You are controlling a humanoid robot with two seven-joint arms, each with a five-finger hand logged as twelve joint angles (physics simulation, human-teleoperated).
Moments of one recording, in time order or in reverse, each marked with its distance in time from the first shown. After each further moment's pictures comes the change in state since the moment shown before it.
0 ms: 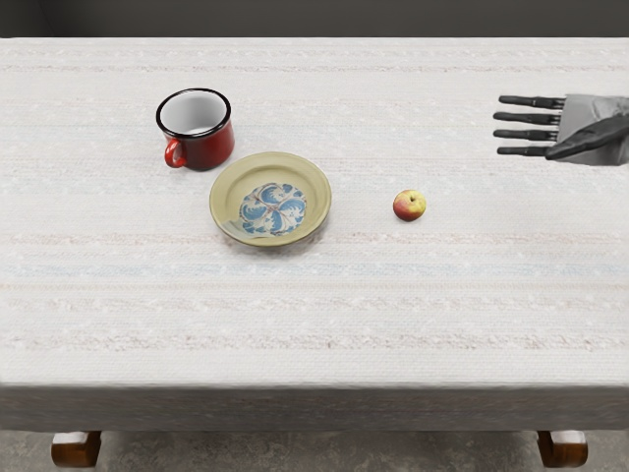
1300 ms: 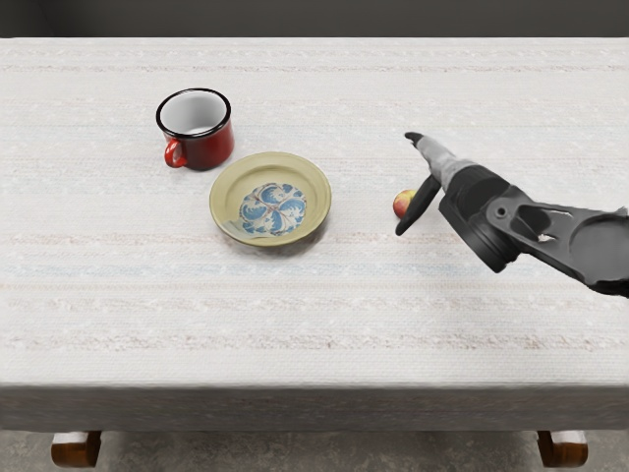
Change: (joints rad) left arm 0.000 0.000 0.000 0.000 0.000 0.000 0.000; right arm 0.049 0.483 -0.248 0.364 -1.263 -1.054 0.000
